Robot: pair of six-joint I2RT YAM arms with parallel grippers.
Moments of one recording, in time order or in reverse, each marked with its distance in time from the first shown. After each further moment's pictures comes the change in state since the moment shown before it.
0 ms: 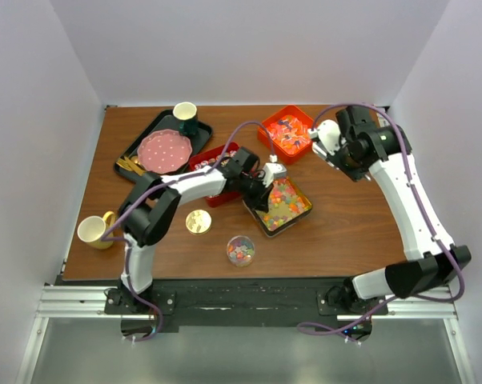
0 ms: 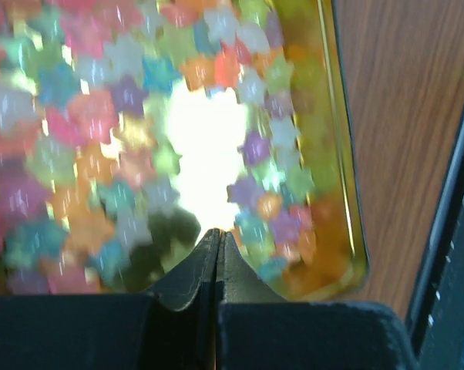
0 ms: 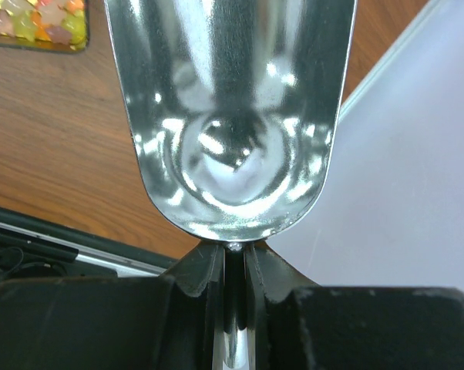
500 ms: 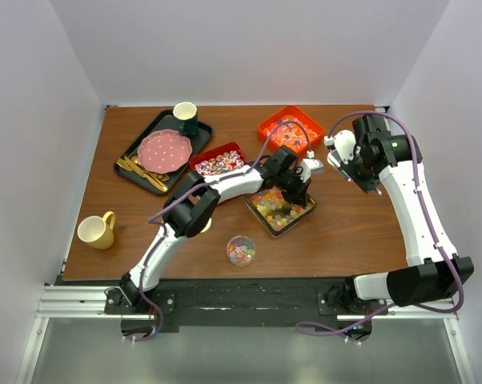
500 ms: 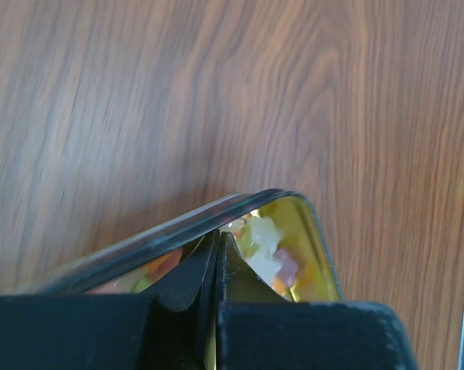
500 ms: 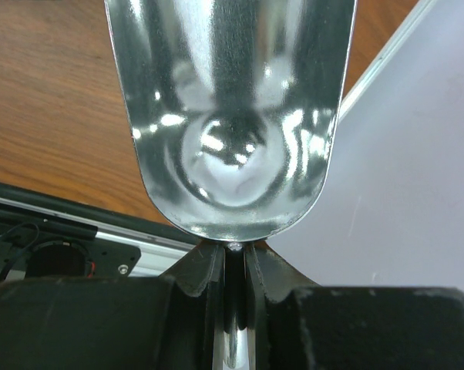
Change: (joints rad) left arm -0.126 0.400 0.499 0.076 -0.004 -0.121; right arm -0.137 -0.075 -0.132 -0.008 -0.047 0.015
